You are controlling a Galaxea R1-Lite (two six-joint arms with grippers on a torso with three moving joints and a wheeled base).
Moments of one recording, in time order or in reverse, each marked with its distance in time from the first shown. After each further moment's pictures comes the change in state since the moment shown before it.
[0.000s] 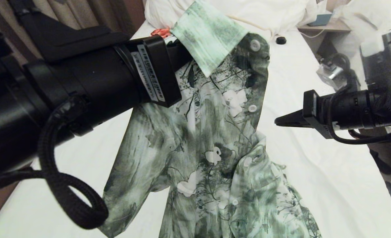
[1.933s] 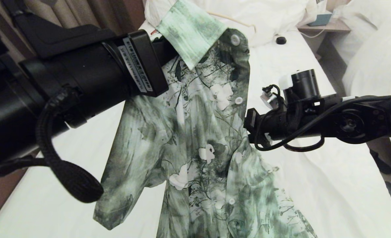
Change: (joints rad) left arm 0.063 -0.013 0.016 -0.030 -0.013 -0.034; right arm 0.121 0.301 -0.056 -0.266 0.067 0.208
